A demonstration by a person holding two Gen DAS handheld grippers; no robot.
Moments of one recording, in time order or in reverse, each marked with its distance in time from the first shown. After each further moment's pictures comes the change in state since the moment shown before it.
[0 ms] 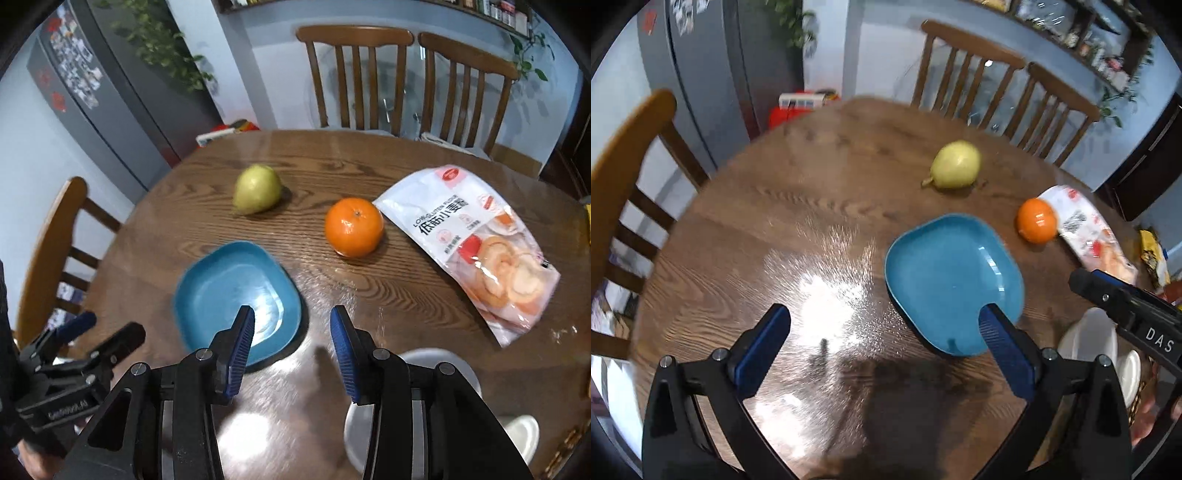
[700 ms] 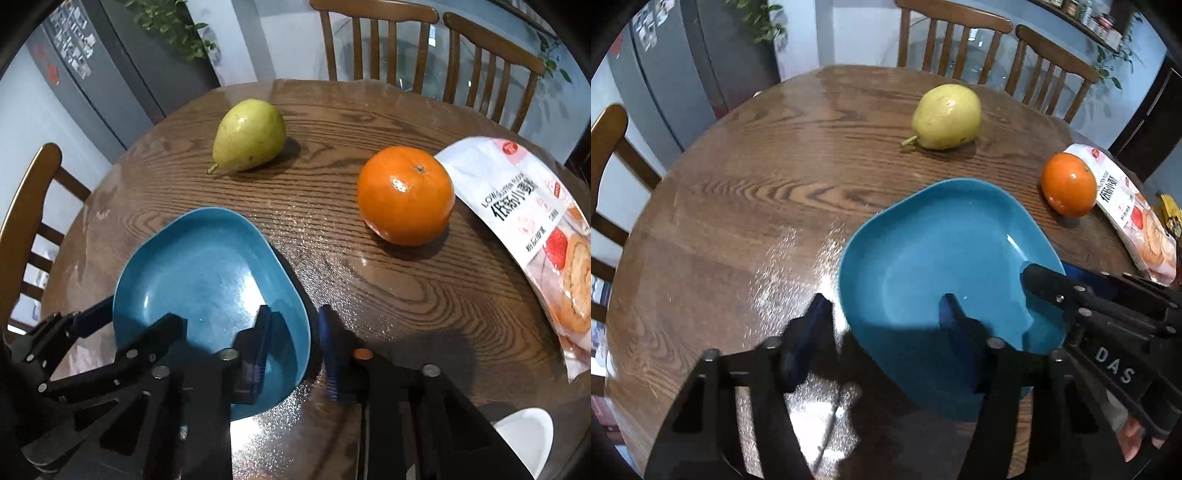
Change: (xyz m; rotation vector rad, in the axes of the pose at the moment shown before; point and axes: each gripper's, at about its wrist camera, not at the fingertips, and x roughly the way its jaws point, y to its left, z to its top) left arm 0.065 -0.022 0.002 0.134 0.017 0.006; right arm 0.087 0.008 -0.005 -0.057 0.063 -0.001
